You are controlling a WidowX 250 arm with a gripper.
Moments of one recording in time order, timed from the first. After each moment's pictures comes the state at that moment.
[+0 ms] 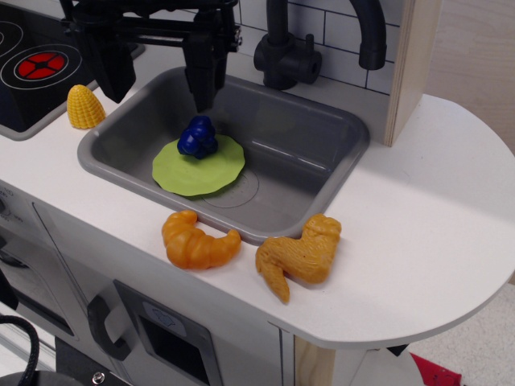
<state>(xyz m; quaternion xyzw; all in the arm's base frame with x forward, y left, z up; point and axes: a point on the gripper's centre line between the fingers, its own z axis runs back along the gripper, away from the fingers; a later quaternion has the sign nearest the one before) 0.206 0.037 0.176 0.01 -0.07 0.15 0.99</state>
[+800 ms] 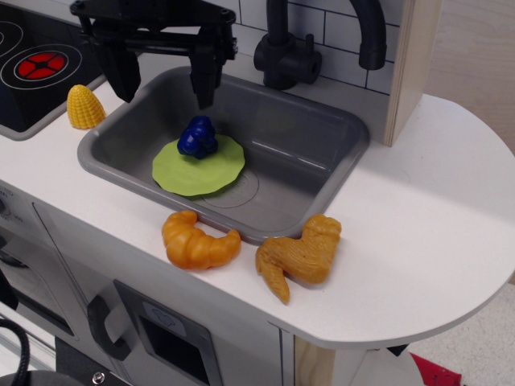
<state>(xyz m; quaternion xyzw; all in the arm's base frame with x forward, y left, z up) 0.245 0.076 0.140 0.04 -0.09 0.20 0.97</state>
